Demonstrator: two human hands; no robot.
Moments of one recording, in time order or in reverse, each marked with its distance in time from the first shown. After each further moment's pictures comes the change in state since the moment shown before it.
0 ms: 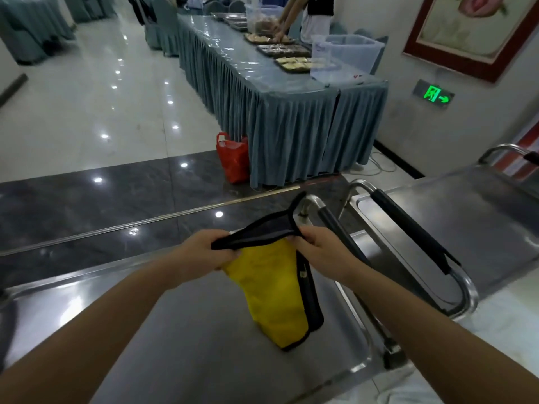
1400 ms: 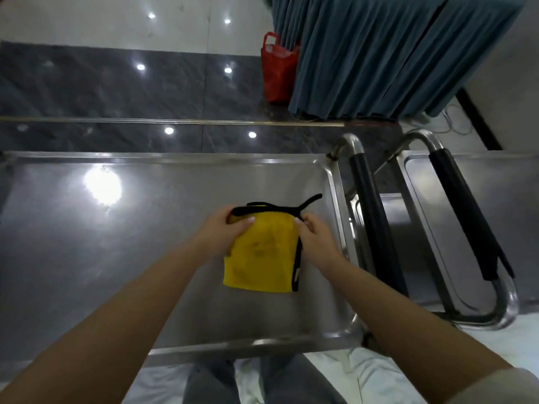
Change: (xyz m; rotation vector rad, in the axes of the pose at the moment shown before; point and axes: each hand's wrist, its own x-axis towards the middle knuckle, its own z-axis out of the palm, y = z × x) left_hand 0.042 -0.088 0.132 -0.408 0.284 -0.361; right_hand 0.006 0.158 0.055 0.184 -0.085 0.425
